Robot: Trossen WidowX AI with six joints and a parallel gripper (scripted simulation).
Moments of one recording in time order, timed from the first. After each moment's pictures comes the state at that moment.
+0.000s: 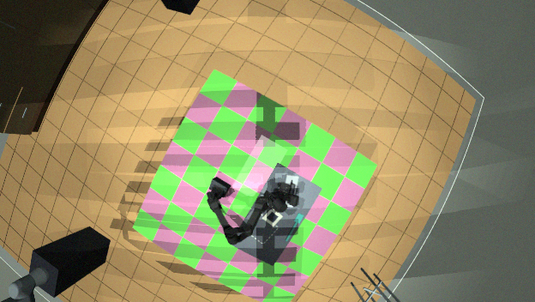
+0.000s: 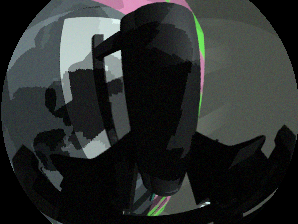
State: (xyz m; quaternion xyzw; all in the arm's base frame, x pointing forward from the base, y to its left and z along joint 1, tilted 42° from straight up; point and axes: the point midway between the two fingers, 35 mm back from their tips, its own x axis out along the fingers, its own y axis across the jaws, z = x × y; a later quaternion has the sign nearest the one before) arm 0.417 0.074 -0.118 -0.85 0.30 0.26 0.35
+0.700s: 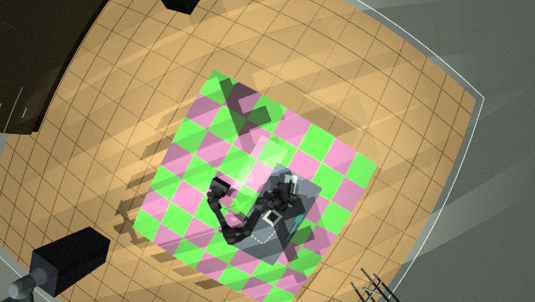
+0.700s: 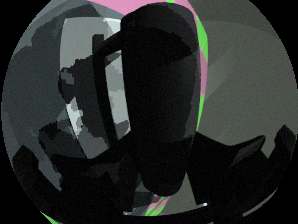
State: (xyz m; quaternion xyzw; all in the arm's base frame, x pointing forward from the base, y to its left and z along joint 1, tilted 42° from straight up) arm 0.413 0.080 -0.113 -0.85 0.31 0.27 0.34
